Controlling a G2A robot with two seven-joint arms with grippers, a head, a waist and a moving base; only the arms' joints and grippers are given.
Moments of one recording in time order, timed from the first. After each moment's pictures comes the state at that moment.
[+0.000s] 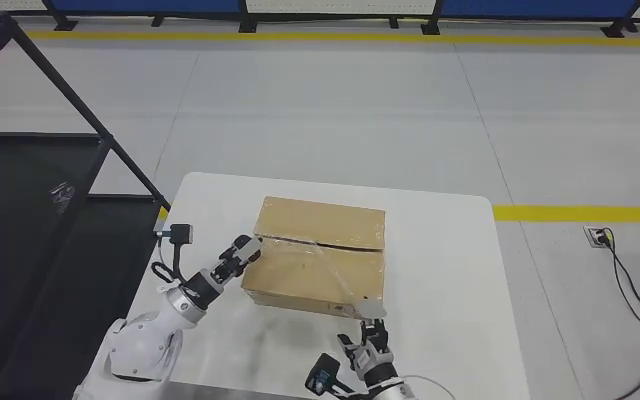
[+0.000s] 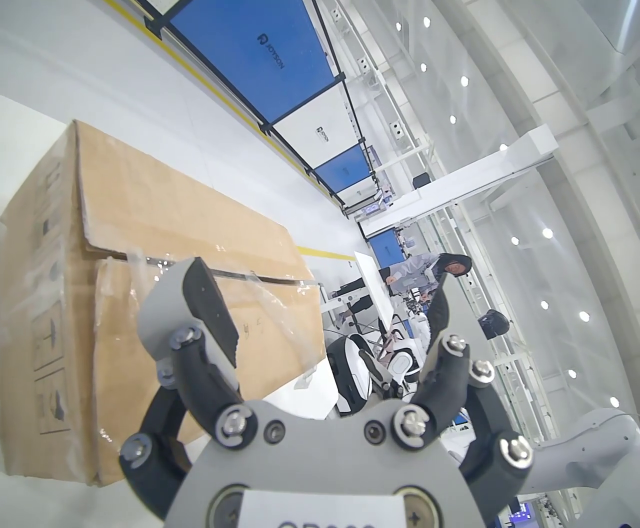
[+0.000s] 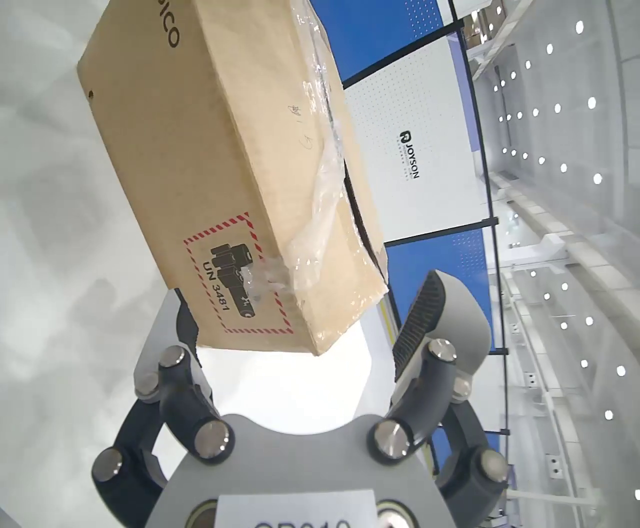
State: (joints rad) left arm 1.22 -1.16 -1.49 -1.70 -0.02 -0.35 -0.57; right arm -1.40 -1.18 0.79 -1.96 -2.53 0.06 0.53
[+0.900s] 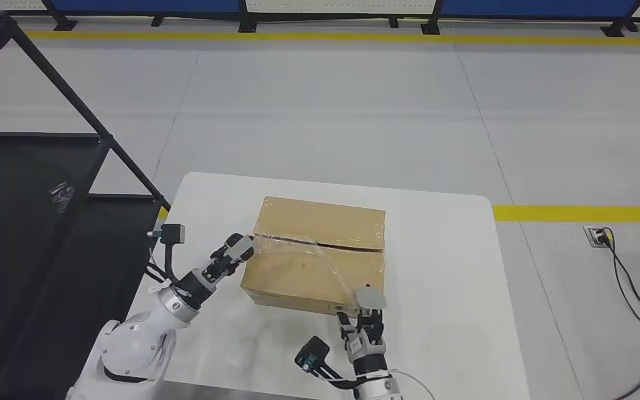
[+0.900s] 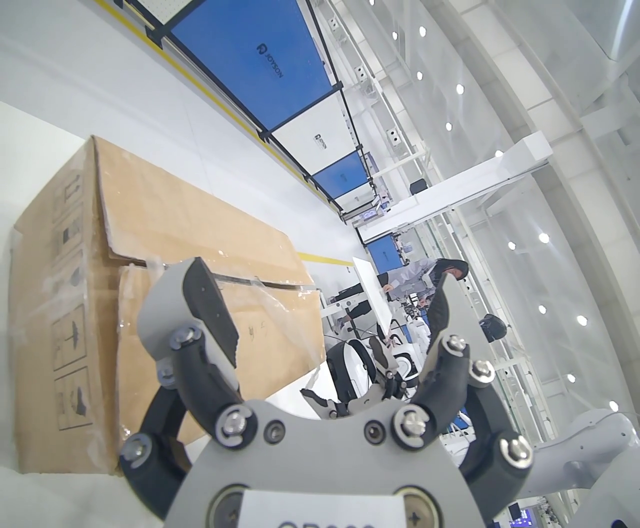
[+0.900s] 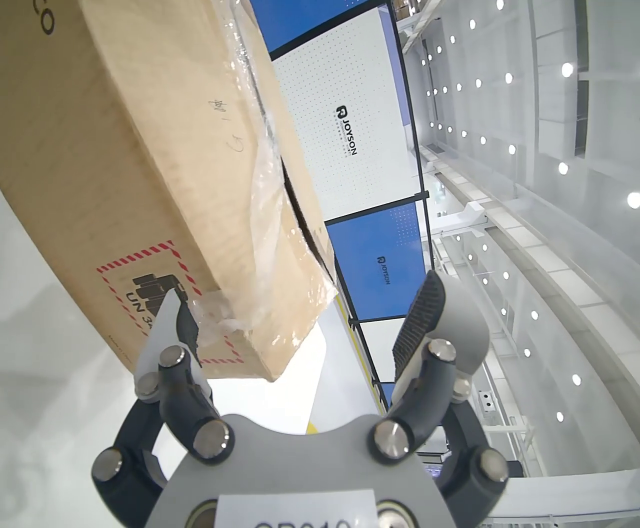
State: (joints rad) left arm 1.22 -1.15 -1.51 -1.69 -0.05 -0.37 -0.57; right arm -1.35 -1.28 0.74 -1.87 -2.70 0.23 0.64
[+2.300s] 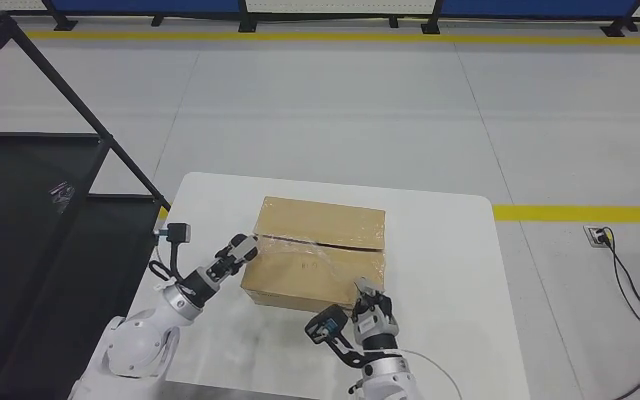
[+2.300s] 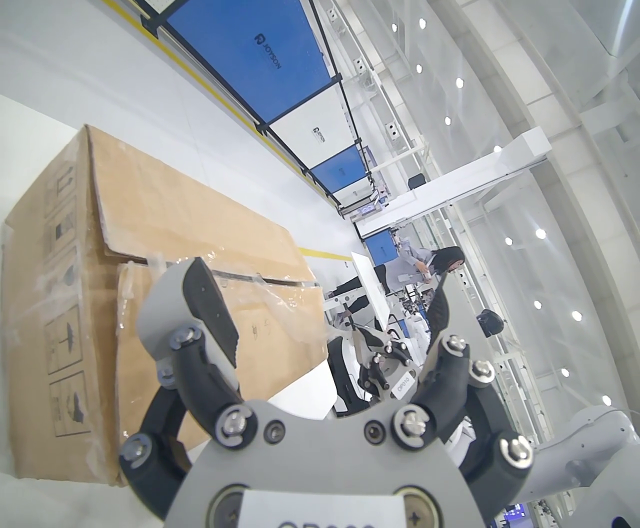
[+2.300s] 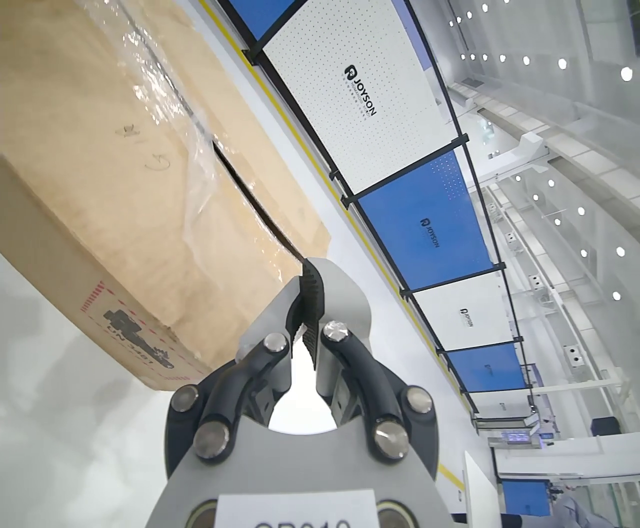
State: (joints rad) left arm 1.20 -1.14 -1.48 -1.64 -0.06 -0.38 -0.57; right arm -1.36 -1.37 0.87 -1.98 -2.45 0.14 0.65
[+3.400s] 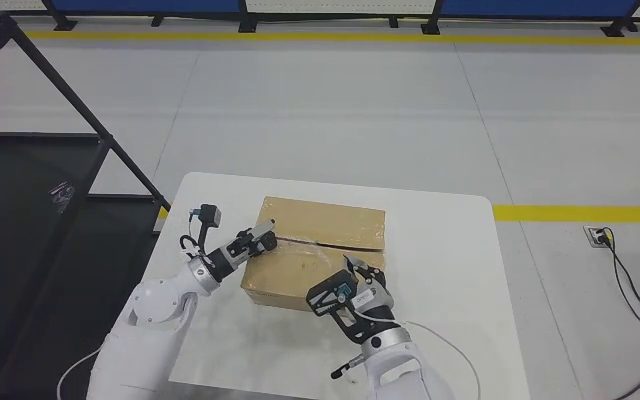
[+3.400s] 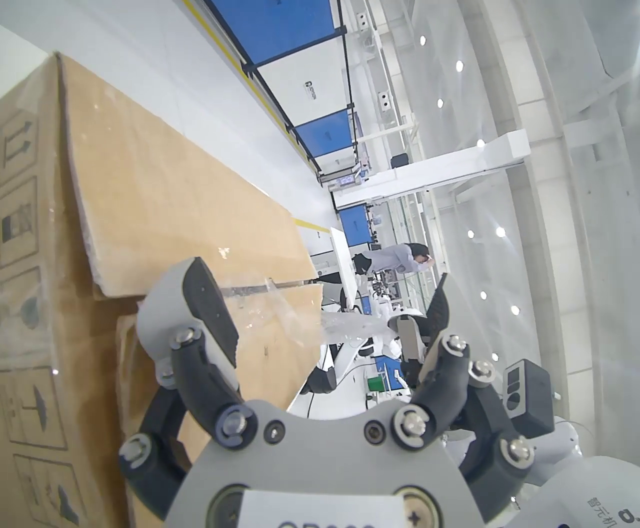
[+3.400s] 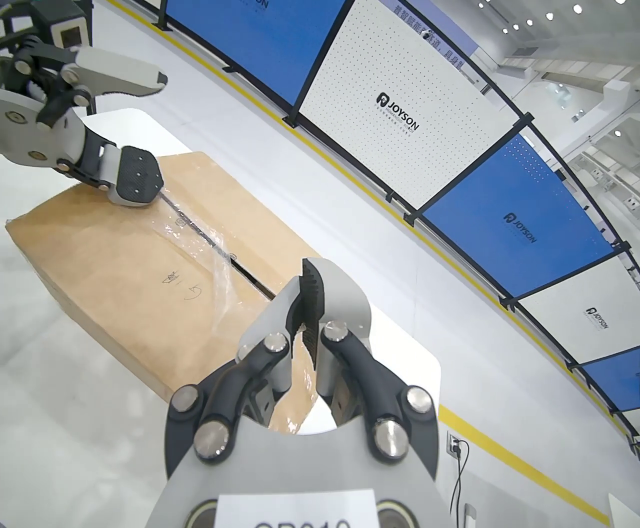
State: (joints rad) left arm 0.90 -1.16 -1.31 -1.26 -0.25 -0.37 -0.75; right arm -1.29 -1.43 0.95 -2.06 -2.09 0.06 0.57
